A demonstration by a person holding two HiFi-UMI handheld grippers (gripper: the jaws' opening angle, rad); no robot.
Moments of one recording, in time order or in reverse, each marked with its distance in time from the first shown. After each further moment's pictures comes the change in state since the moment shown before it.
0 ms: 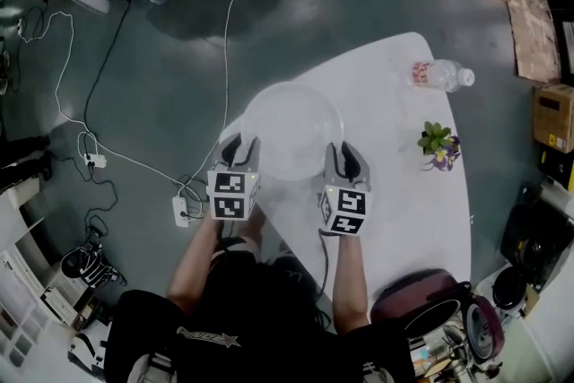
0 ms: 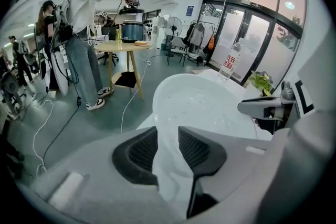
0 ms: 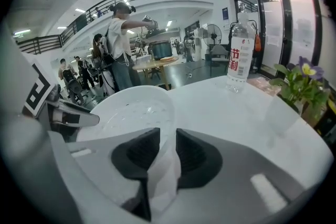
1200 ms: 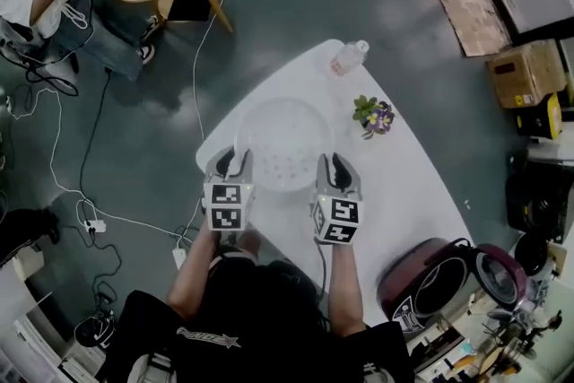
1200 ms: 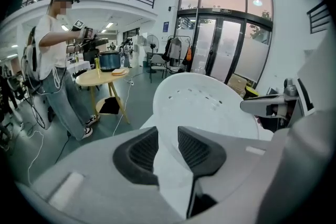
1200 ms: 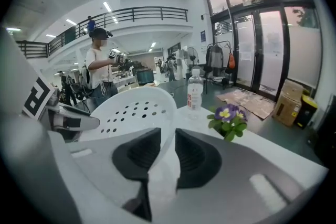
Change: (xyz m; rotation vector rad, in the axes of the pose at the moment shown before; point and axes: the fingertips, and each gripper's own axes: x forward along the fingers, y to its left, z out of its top) left arm -0.071 -0.090 0.078 0.212 -0.163 -0.094; right arm -0.135 -0.044 0.045 0.107 -0.207 -0.185
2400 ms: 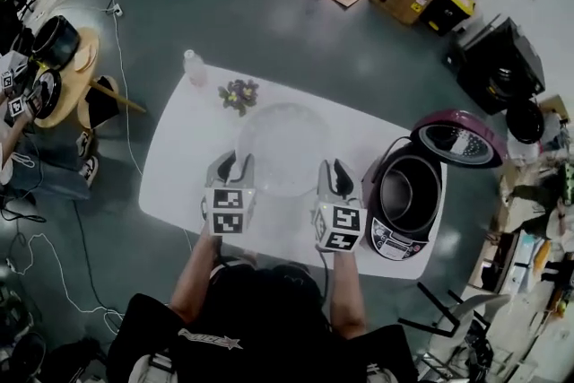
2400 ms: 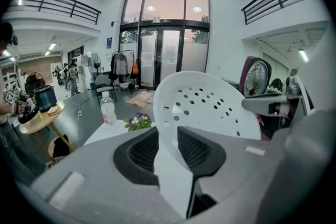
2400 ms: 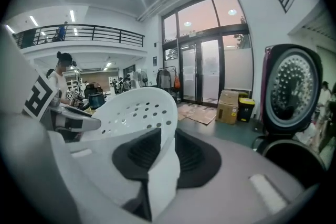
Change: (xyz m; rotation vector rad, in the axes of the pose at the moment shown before) left arm -0.050 -0.297 0.060 0.377 -0.147 -0.413; right arm -0.267 -0.185 -0.039 0.215 -0.229 -0.491
